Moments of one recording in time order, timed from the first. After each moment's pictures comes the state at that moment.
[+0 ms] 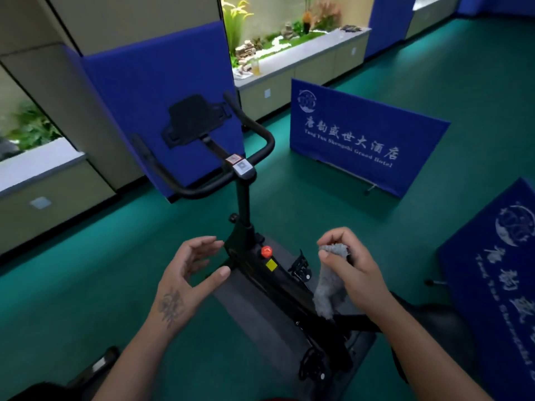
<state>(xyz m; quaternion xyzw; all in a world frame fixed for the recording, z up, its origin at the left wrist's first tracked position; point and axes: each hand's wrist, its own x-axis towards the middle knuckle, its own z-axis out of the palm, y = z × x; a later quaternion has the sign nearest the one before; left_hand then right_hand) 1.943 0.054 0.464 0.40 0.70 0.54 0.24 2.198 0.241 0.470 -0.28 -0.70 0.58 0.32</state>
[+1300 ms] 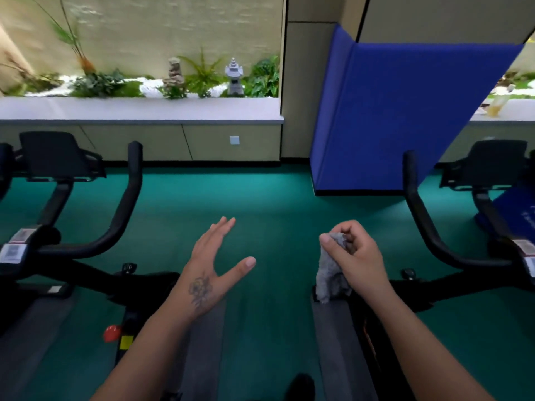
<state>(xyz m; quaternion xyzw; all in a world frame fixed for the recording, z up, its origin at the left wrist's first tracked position) 1.683 -0.248 0.449 0.18 0.86 0.47 0.04 1.738 0.051 0.459 -0.09 -0.78 0.60 0.14</state>
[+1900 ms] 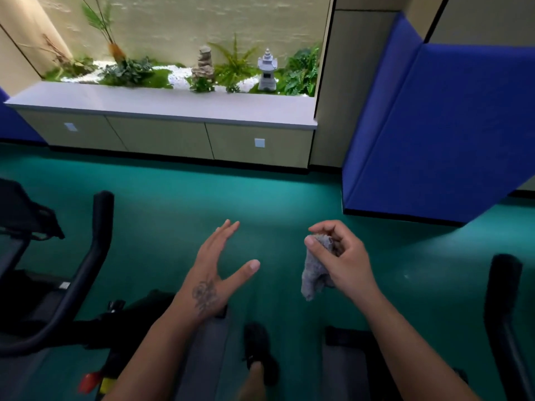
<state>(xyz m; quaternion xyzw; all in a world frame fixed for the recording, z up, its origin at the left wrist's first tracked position) 1.460 -0.173 0.437 0.10 0.86 0.49 0.04 1.462 0.099 0.447 -0.02 -0.77 0.64 0.07</state>
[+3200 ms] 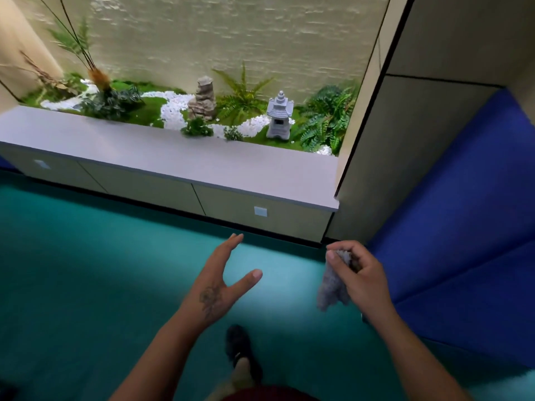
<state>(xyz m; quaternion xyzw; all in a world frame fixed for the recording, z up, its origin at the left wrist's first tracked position) 0.770 -0.045 0.416 0.02 0.86 0.50 0.06 0.755 0.248 0.422 -0.06 -0.77 0.63 0.04</state>
